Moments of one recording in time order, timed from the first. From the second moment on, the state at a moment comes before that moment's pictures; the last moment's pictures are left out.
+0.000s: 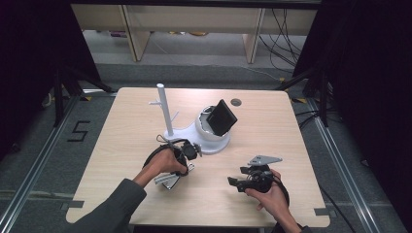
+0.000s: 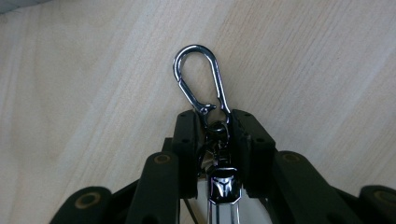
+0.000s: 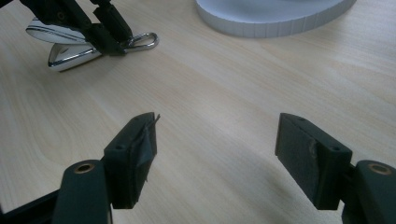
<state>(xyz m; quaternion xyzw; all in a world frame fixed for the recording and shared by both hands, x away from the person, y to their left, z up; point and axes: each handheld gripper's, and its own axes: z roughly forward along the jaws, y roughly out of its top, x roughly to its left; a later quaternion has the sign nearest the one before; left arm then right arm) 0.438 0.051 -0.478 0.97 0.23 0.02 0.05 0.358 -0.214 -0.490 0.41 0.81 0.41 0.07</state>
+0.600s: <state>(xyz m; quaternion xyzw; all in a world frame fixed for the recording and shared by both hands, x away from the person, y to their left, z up) 0.442 0.043 -0.477 0.98 0.21 0.01 0.03 0.359 -0.212 -0.491 0.41 0.81 0.41 0.07</state>
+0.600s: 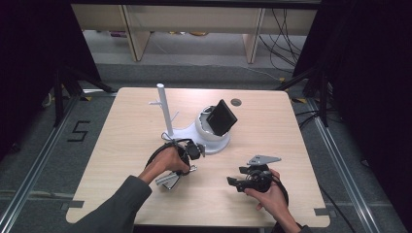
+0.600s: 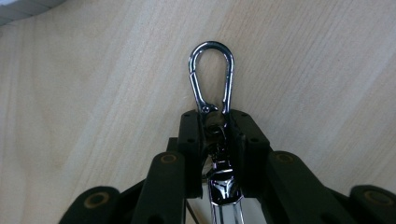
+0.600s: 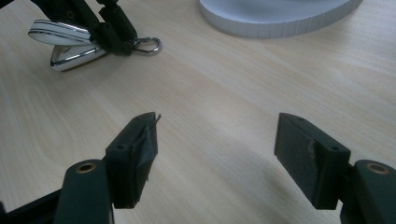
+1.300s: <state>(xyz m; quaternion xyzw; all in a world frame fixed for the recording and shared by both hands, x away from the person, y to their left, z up) 0.442 0.075 -0.442 0.97 0.23 0.03 0.07 0.360 -0.212 -0.491 0.41 0.81 0.41 0.07</state>
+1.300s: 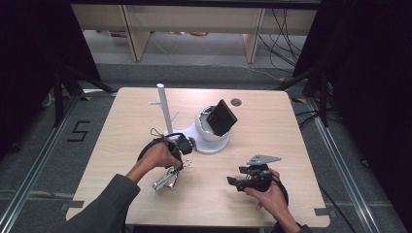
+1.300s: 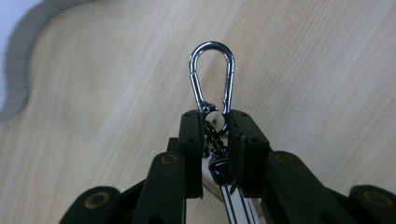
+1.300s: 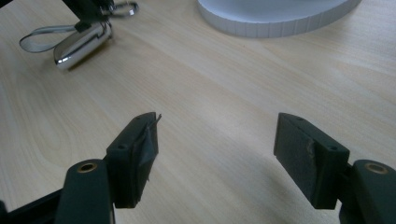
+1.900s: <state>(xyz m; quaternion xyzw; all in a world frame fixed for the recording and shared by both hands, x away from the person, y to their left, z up) 0.448 0.142 -0.363 0.95 0.29 0.08 0.09 0.363 -0.212 -0.494 0.41 0.81 0.42 0.06</state>
